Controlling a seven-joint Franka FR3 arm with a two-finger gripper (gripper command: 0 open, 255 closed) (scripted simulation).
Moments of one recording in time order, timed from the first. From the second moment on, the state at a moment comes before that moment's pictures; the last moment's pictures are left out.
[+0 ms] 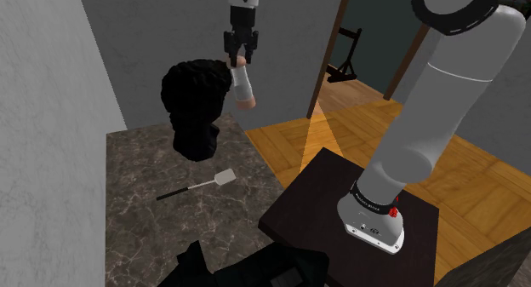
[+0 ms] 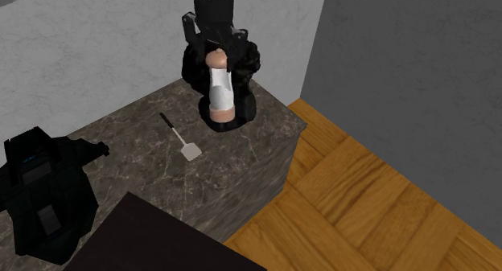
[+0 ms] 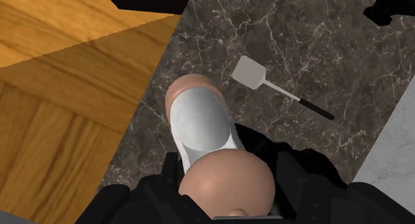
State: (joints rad) arm 0.07 0.03 -0.03 -1.75 0.08 1.70 -0.02
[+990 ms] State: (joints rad) arm 0.21 -0.28 0.14 -2.11 0.14 1.77 0.26
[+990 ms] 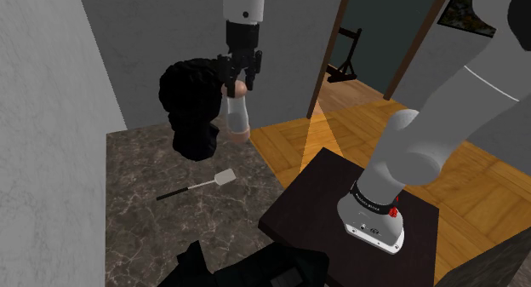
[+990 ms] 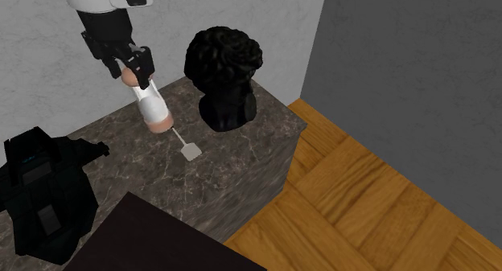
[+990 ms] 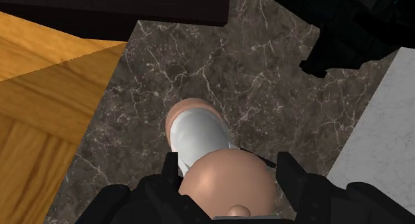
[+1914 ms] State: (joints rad) arm 0.30 -0.37 0.27 -2.26 0.21 1.86 0.43
